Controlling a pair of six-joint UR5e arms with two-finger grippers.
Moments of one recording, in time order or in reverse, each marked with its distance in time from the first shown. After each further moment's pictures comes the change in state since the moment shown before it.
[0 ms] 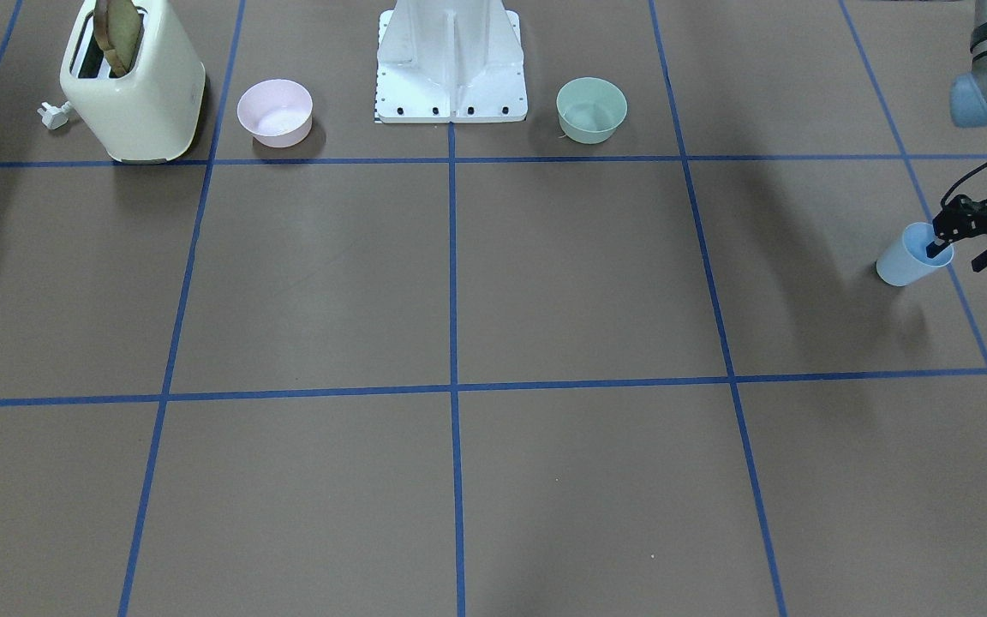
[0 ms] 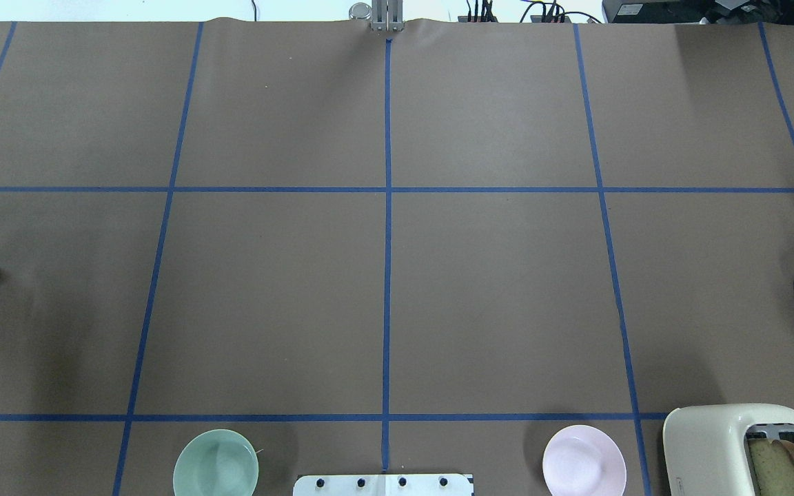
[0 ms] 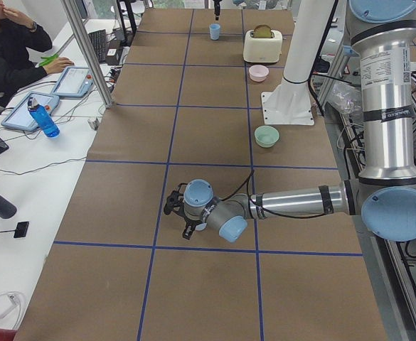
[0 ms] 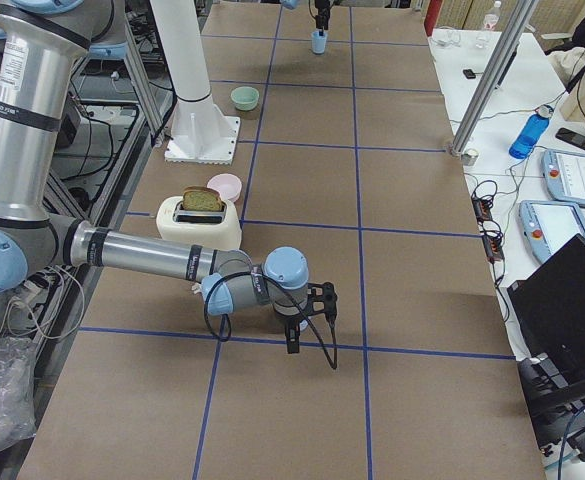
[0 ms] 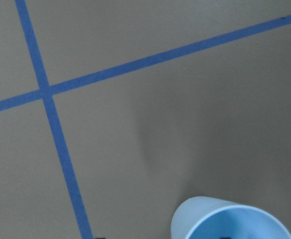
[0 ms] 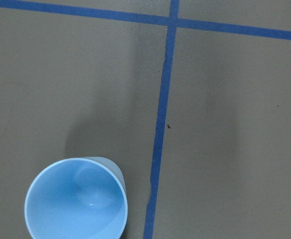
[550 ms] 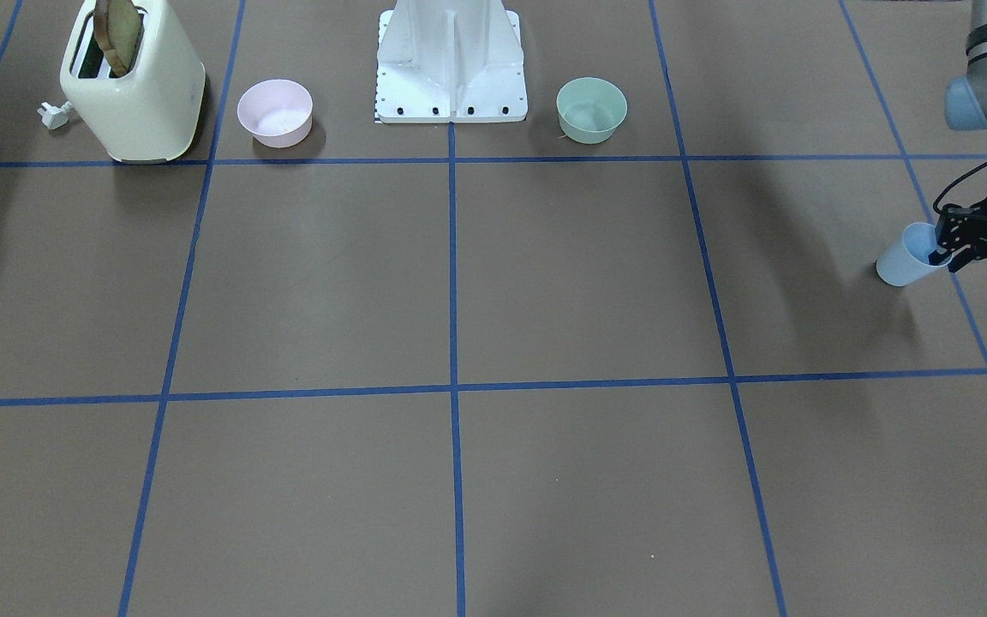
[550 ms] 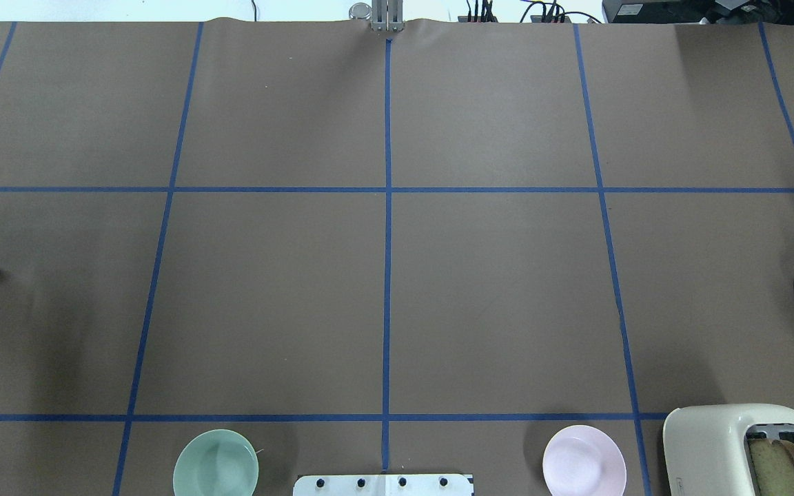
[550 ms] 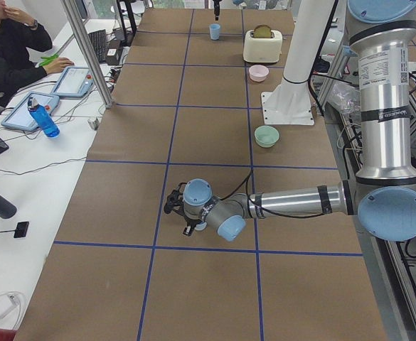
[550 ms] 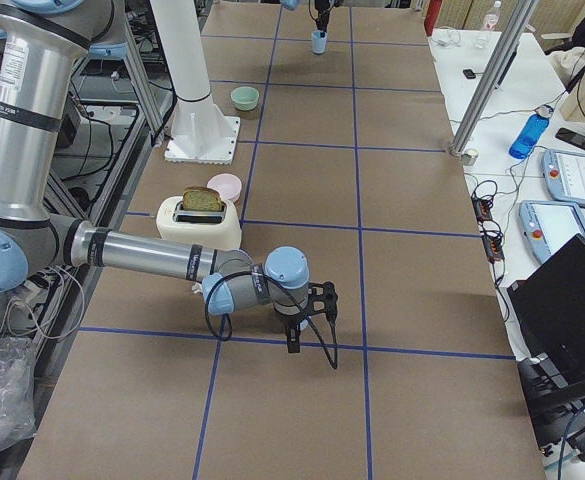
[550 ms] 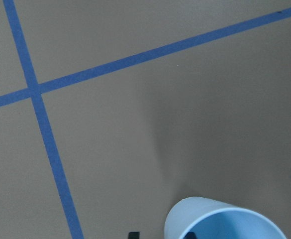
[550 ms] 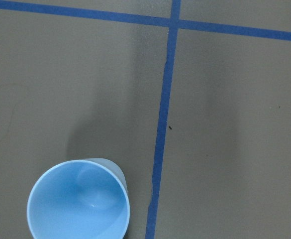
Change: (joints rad) left arm 0.019 -0.012 0.012 0.000 0.000 0.000; right arm -0.001 0.005 0.000 -0.001 0.001 0.006
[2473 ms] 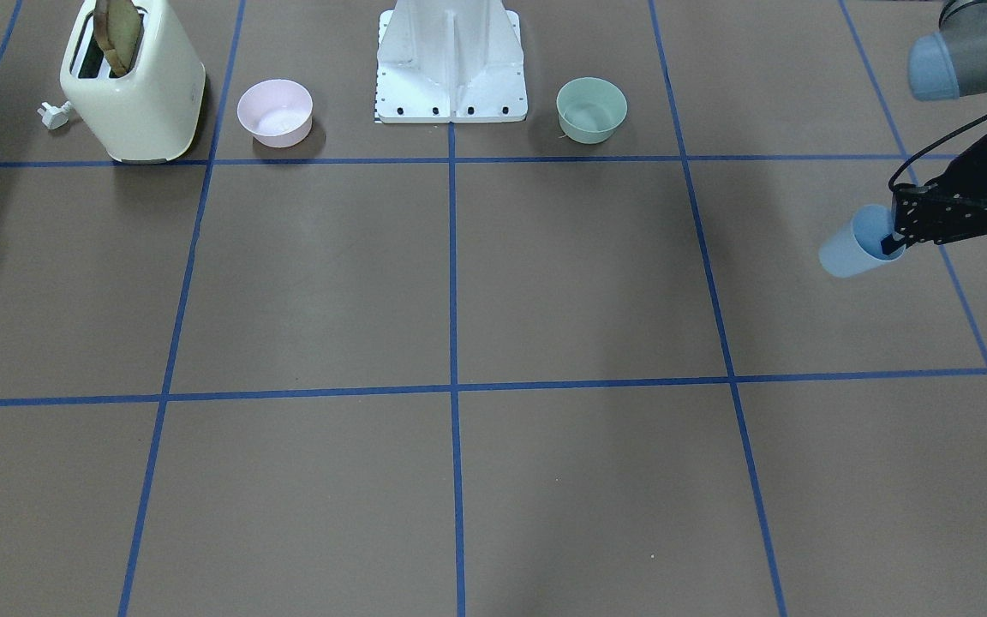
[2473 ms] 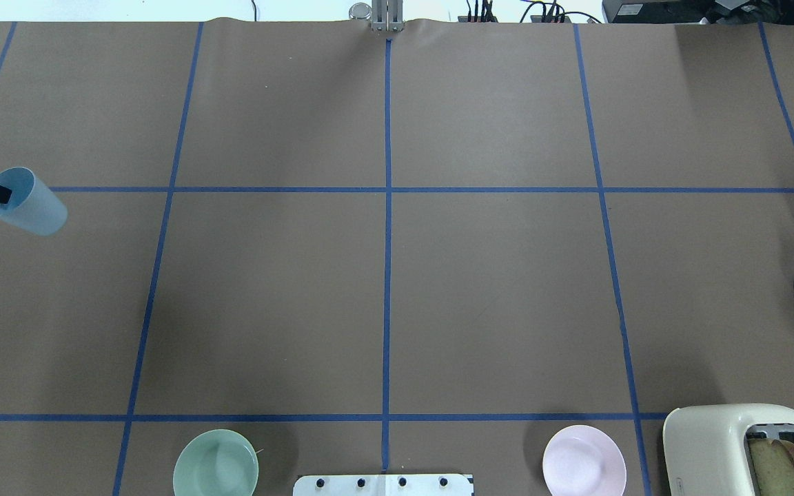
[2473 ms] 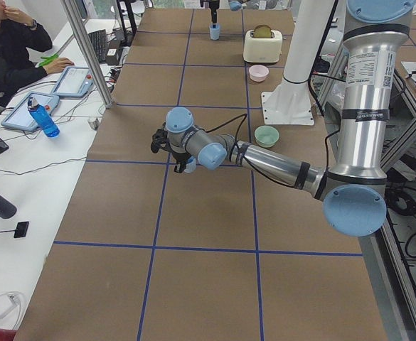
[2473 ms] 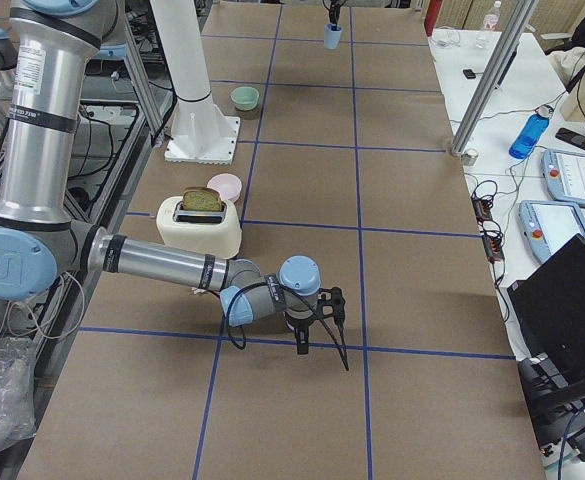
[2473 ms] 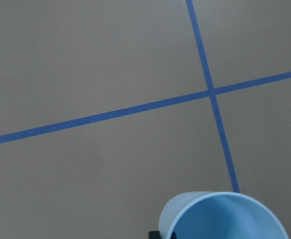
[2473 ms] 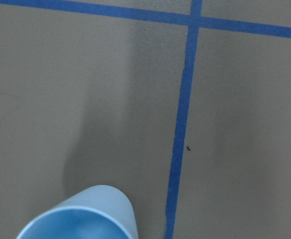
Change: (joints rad) left arm 0.015 -0.169 -0.361 0.466 -0.090 -0.195; right arm -0.083 0.063 -0.132 0.124 -0.006 0.089
